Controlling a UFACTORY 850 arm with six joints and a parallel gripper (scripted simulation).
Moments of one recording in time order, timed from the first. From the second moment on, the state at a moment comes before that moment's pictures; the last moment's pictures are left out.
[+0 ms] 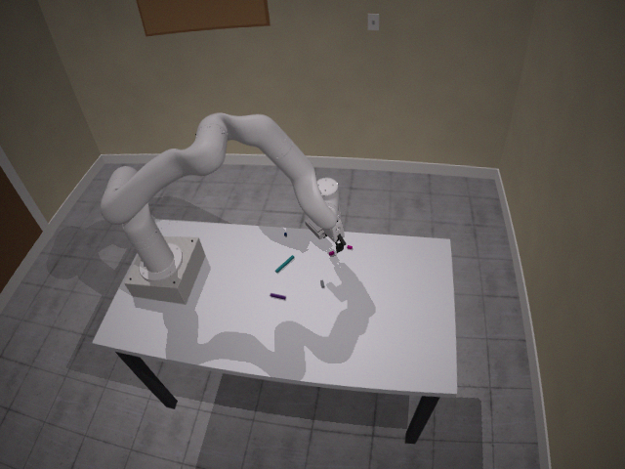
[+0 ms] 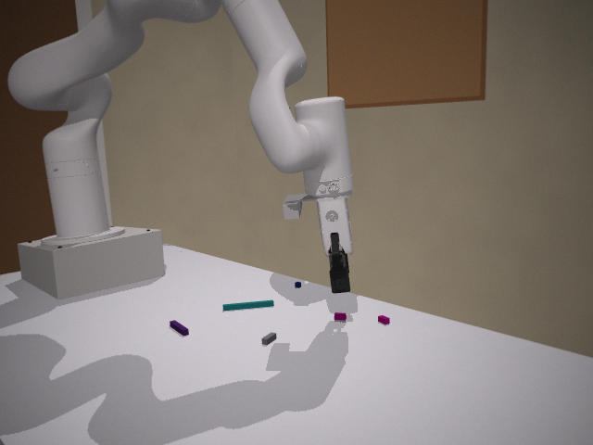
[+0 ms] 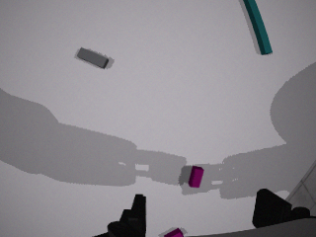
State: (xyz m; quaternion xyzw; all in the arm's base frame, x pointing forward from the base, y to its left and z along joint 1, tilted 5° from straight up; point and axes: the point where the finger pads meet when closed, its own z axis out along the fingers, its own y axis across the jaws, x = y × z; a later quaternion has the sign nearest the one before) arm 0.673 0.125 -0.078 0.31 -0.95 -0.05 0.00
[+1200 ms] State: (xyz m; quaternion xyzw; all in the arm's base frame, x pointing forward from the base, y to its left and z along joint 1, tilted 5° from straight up) arm 0.658 -0.001 -0.069 0.02 -0.99 0.02 -0.13
